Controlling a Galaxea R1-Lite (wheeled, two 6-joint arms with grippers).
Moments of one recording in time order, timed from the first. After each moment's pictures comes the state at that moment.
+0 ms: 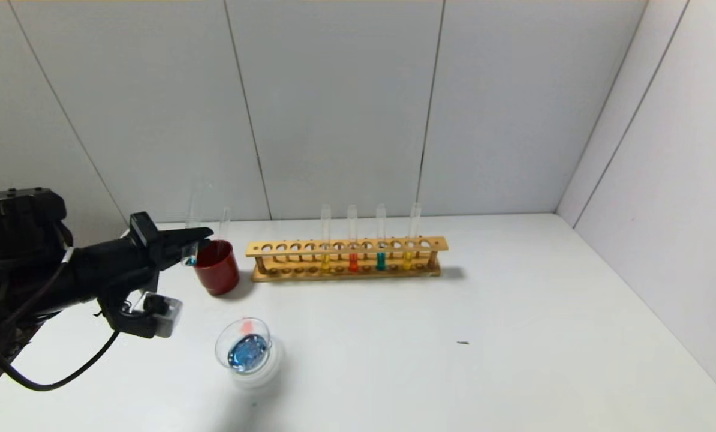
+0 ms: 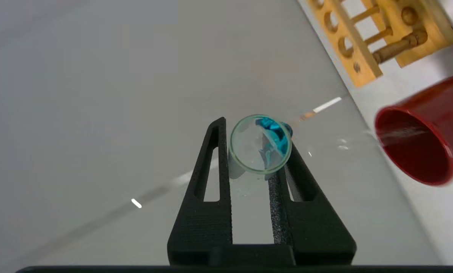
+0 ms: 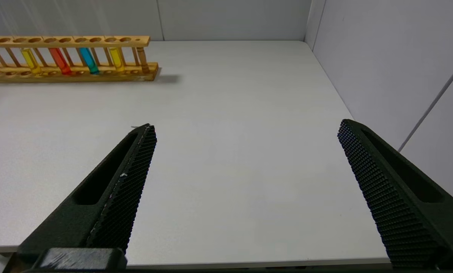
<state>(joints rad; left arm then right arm) 0.05 1.64 -0.57 -0.84 -0.69 2.10 0.00 0.00 0.00 0.00 0.00 0.00</state>
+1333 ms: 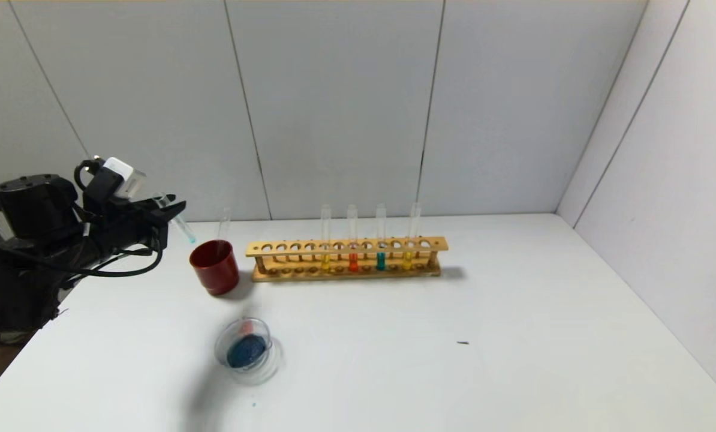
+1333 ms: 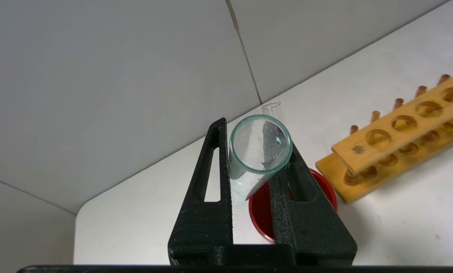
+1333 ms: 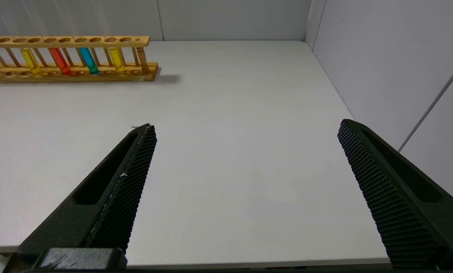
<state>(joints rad) 0.15 1.90 -0.74 -1.11 -0.48 0.37 0.00 0.00 0.00 0.00 0.00 0.00</state>
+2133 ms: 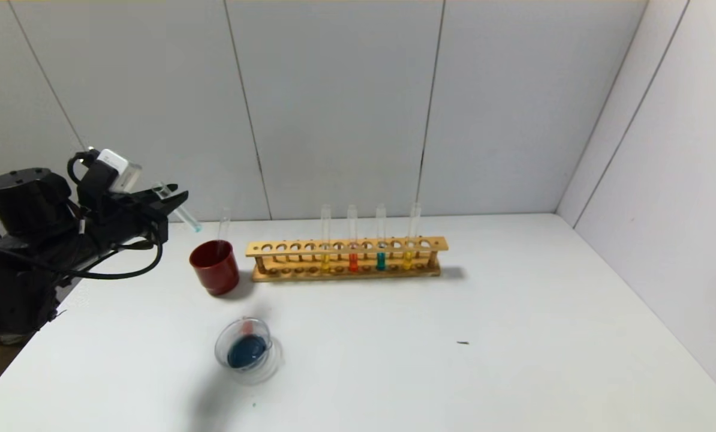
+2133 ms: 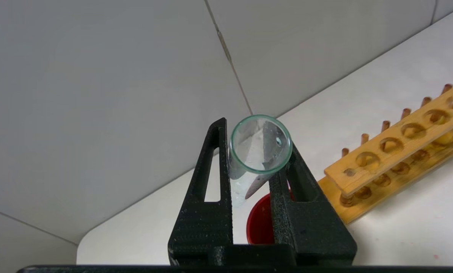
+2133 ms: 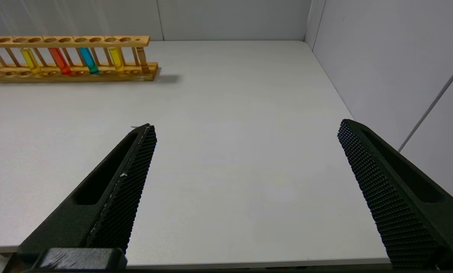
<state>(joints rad) 0.14 1.87 -0.72 -1.16 -0.51 0.37 0.00 0.00 0.00 0.00 0.00 0.00</state>
